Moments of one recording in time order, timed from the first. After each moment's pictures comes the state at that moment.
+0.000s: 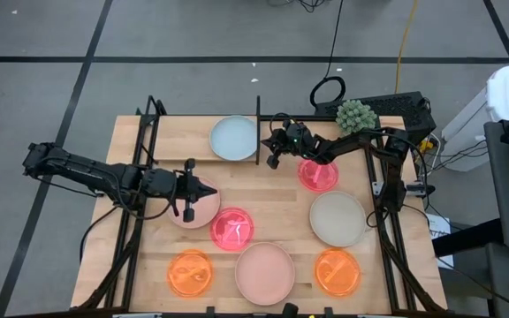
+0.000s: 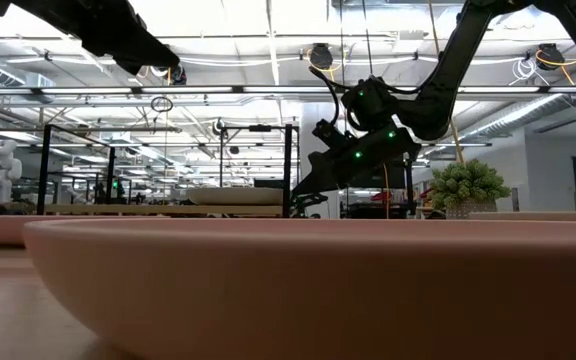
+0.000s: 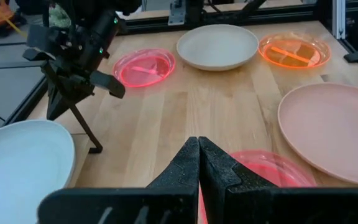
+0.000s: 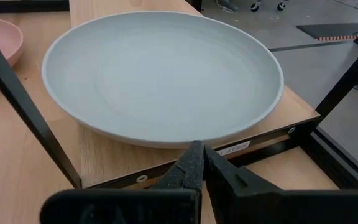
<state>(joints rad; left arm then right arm) -0.19 0.90 0.60 -0.15 -0.24 -0.01 -0.48 1.91 0.82 0.69 -0.05 -0.11</state>
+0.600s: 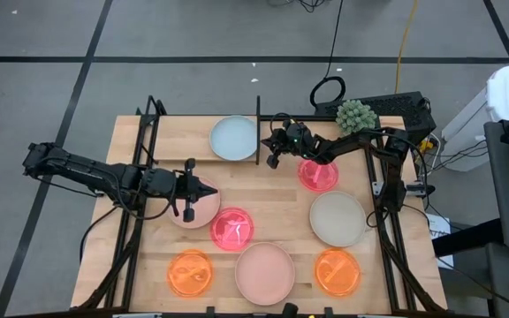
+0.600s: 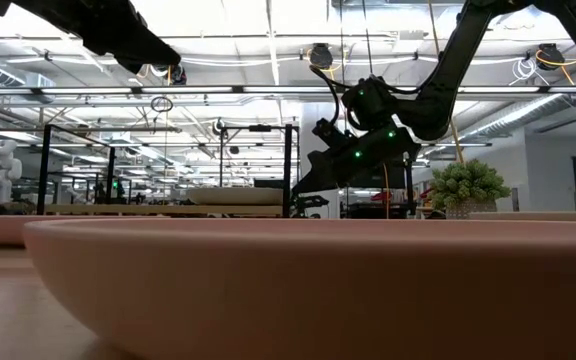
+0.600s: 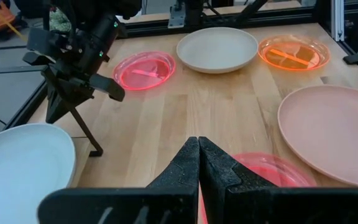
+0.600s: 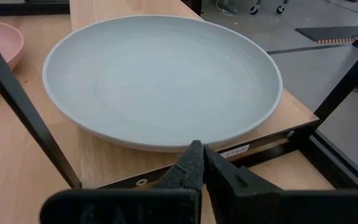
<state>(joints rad) -0.19 0.90 0.60 -0.14 -0.24 0.00 -0.48 1.91 0.82 0.71 -0.05 -0.11</state>
